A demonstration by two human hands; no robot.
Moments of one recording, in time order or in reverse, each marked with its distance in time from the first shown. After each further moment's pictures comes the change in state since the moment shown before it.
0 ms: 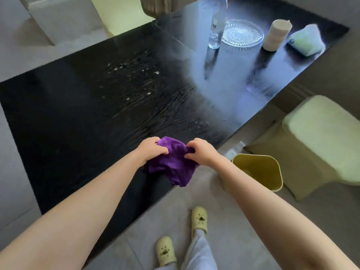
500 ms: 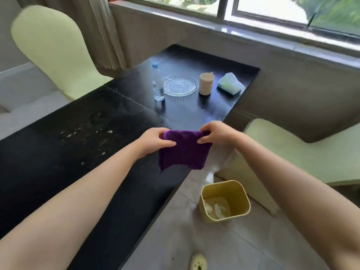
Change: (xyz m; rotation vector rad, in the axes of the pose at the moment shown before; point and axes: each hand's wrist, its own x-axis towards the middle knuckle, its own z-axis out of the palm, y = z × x) left_hand 0.000 0.241 0.012 -0.020 -0.256 0.537; right_hand -0.062 0.128 -0.244 0.092 0.178 0.115
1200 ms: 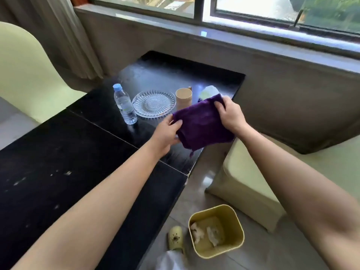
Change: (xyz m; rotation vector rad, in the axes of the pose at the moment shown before) left_hand 0.217 0.107 0.074 -0.659 0.125 -0.004; right_hand 0.127 0.164 -0.115 0.340 0.655 0.215
